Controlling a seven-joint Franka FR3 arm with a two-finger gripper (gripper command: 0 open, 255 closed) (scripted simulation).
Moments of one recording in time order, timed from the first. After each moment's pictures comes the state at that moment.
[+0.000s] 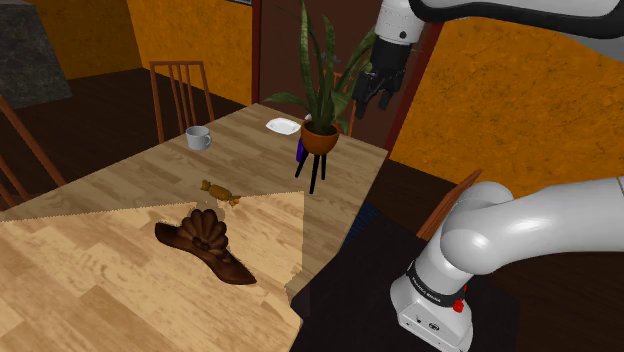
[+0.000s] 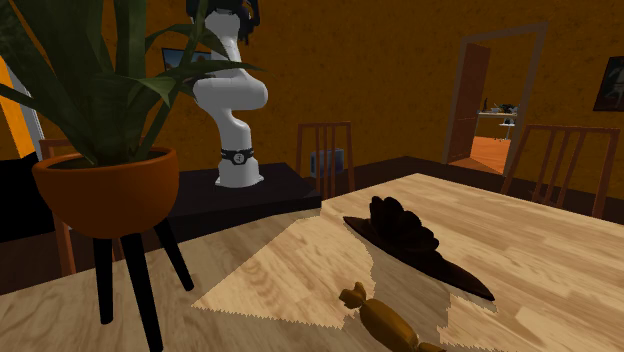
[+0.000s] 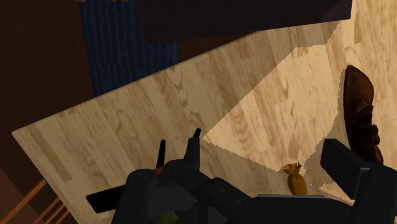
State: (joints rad) arm 0.01 -0.79 -0.01 -2.34 -0.08 1.60 0.11
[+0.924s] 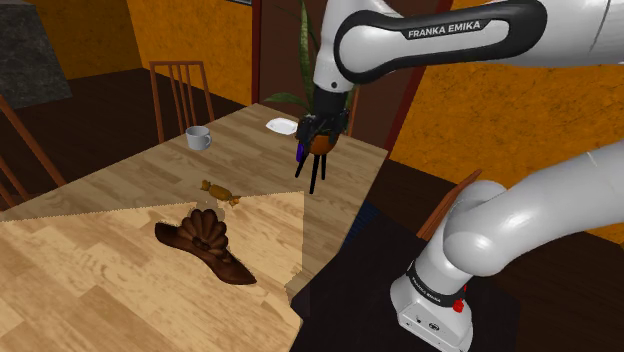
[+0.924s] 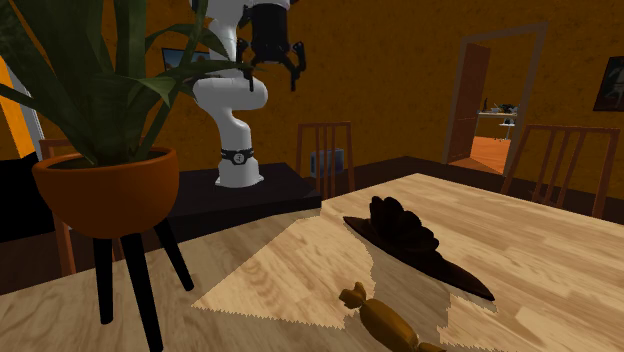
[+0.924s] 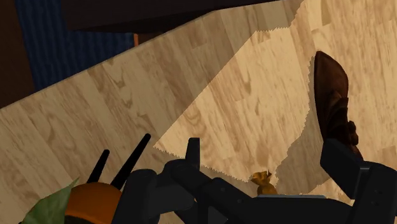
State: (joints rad) arm 0.07 -0.54 0.09 -2.44 0.05 1.92 0.25
